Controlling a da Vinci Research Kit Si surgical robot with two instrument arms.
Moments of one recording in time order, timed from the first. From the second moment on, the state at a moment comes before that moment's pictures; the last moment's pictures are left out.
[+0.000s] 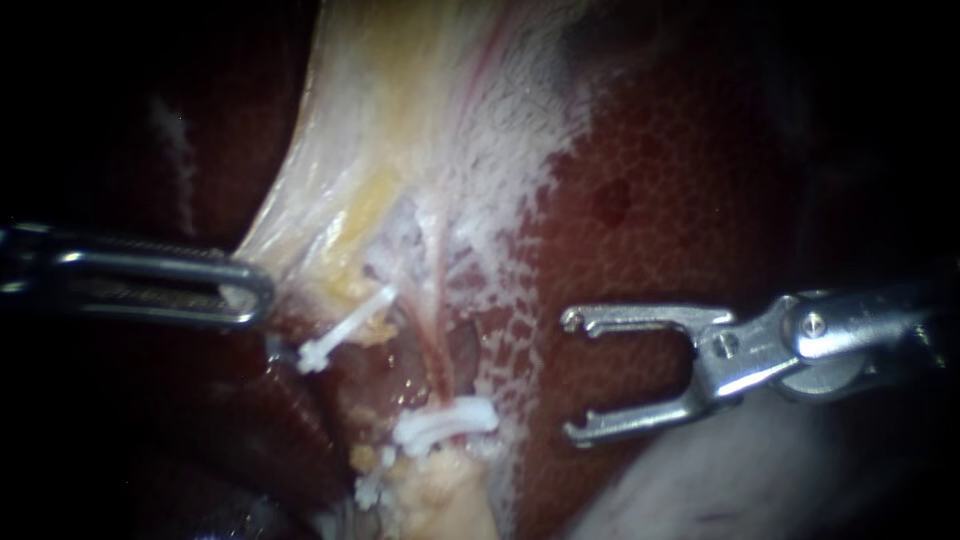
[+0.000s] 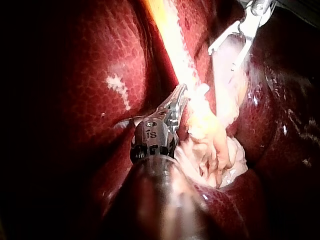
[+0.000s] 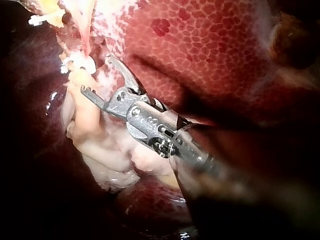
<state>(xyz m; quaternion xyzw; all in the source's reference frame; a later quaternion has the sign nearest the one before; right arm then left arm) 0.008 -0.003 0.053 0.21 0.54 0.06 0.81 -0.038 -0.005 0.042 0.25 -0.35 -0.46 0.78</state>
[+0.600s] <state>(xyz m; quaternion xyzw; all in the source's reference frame) 0.008 -0.003 0.053 0.21 0.54 0.06 0.81 -0.041 -0.007 0.047 0.27 -0.33 -0.45 0.78</state>
